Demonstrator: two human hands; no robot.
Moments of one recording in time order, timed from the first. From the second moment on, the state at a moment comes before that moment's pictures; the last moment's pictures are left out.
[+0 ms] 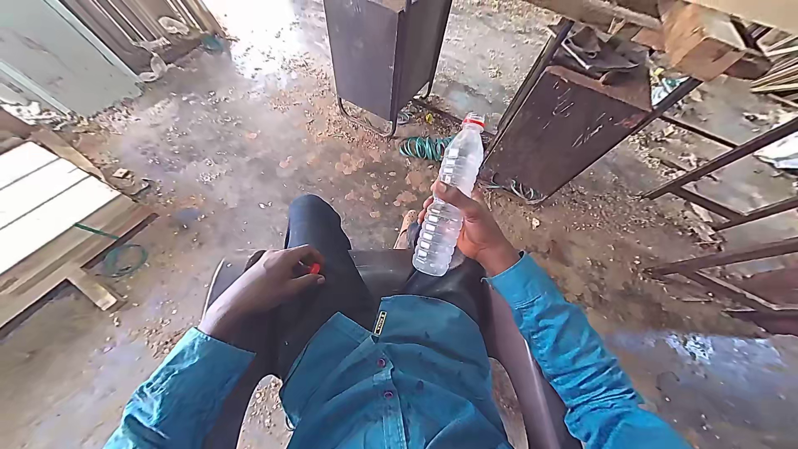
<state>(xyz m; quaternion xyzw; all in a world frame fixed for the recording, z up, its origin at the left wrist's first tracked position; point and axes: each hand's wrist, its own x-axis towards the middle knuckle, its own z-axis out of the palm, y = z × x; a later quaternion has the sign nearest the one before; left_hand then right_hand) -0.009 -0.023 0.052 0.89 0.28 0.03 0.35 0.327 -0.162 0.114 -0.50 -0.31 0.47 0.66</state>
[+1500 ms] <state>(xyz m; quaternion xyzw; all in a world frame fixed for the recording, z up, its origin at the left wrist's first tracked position) 0.004 -0.039 0.064 0.77 0.17 0.35 0.51 0.280 -0.166 0.079 -0.61 -0.77 -0.06 0.15</state>
